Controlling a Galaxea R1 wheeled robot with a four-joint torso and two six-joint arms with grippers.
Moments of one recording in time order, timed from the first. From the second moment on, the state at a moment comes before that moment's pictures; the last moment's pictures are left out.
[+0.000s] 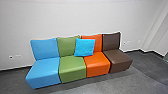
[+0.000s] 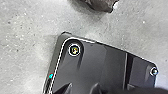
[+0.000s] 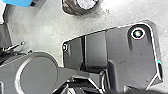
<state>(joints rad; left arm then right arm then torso) 1.25 2.66 -2.30 -0.20 0.13 -0.18 -1.38 2.23 -1.57 0.46 -0.03 -0.29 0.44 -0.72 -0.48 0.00</state>
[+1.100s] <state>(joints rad) 1.10 2.65 -2.34 -0.49 0.22 -0.18 -1.21 2.08 -1.44 0.58 -0.05 -0.29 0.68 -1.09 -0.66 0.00</state>
